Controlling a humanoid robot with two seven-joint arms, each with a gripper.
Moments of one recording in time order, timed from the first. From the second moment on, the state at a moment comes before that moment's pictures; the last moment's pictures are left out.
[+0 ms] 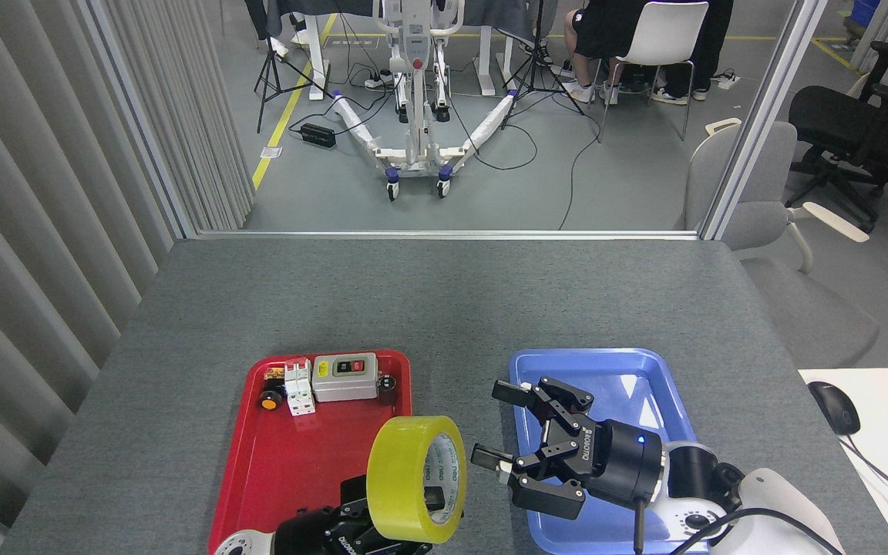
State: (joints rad) left arm -0.06 -0.05 -0.08 -1.48 0.35 0.06 -1.29; right arm -0.39 -0.48 0.64 -1.57 0.60 -0.70 0.10
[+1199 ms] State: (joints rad) left arm -0.06 -0.02 -0.08 -1.45 0.30 -0.02 -1.28; right arm -0.40 -0.38 0.70 -1.51 0.70 -0.64 0.18
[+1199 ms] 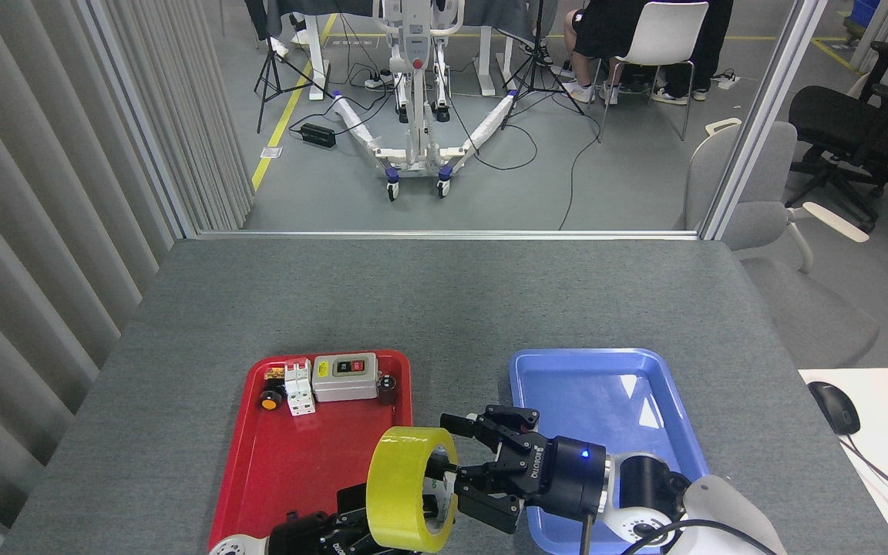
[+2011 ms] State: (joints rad) left arm -0.06 -0.01 -0.07 -1.44 0.29 -0.04 -1.28; right arm -0.39 -0.38 0.70 -1.51 0.70 -0.66 0.19
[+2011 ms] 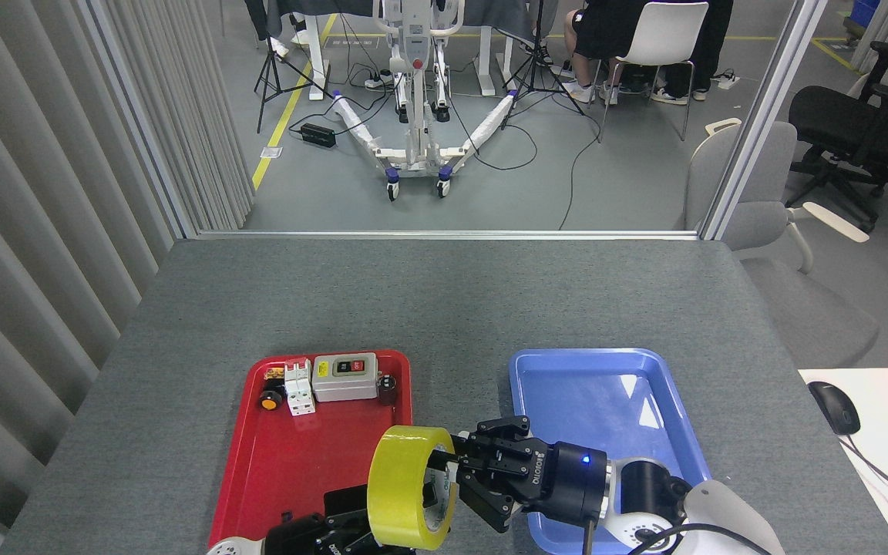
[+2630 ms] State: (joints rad) left arm -0.06 -0.01 -0.02 -1.42 0.29 -0.06 -1.25; right arm -0.29 -0.37 0.43 -1.54 0.72 -0.70 0.19
